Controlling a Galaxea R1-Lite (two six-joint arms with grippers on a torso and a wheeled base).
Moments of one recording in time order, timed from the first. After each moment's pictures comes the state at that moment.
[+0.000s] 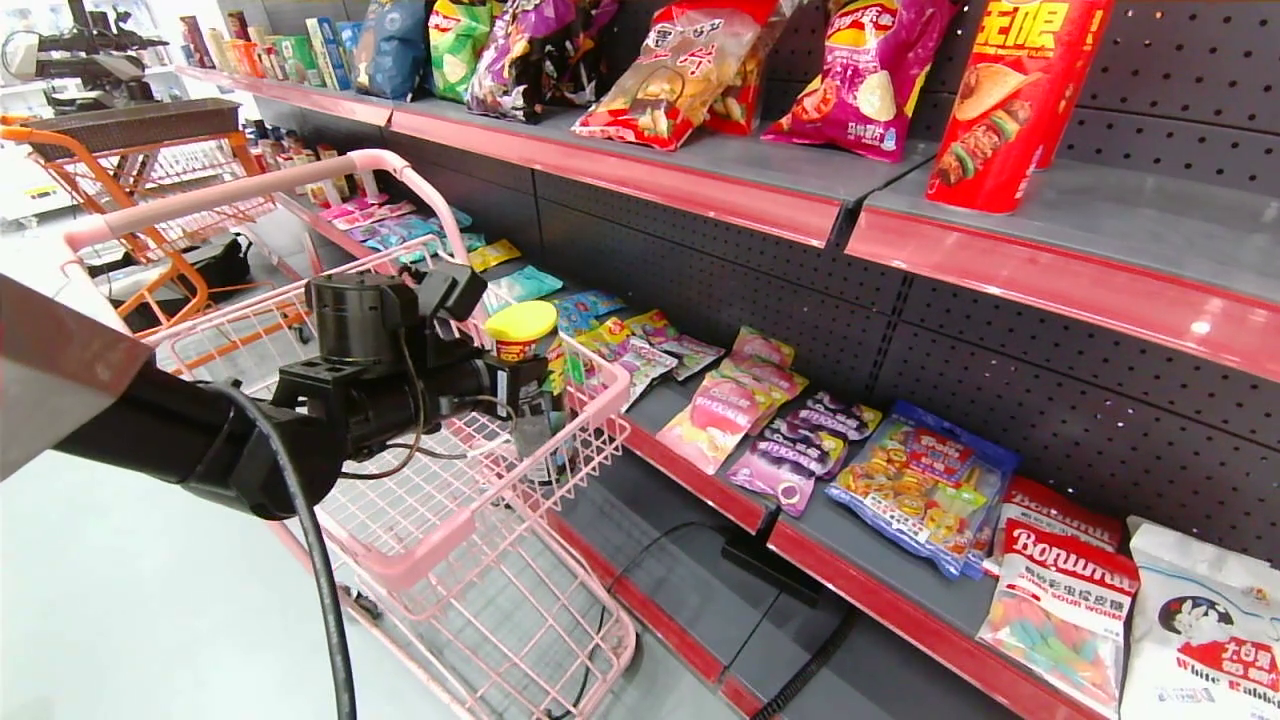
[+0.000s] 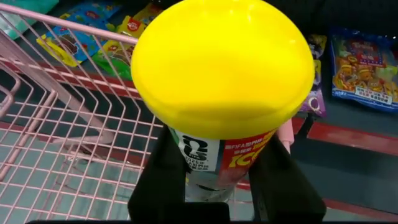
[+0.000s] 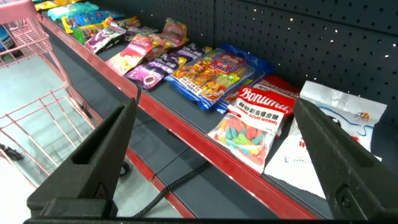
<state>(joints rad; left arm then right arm) -0.31 1.98 -0.96 -0.77 -0.25 0.02 0.00 0.00 0.00 0.00 0.00 0.00</state>
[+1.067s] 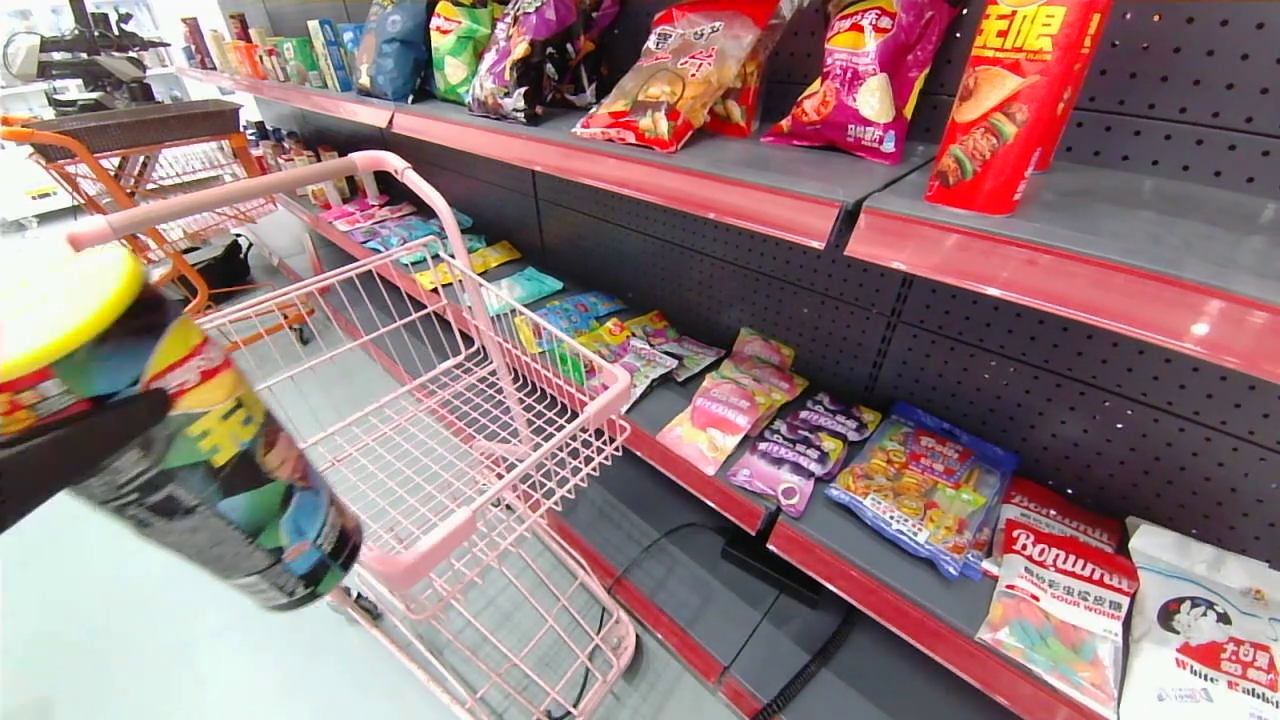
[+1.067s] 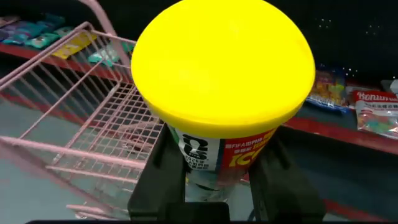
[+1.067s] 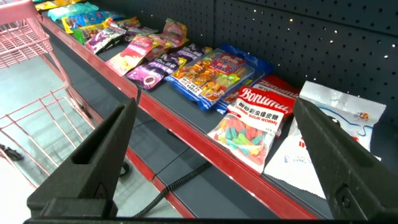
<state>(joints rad) -0.32 0.82 -0.66 -0.08 -0.08 0.02 0.00 0.00 0.00 0.00 0.00 0.00</state>
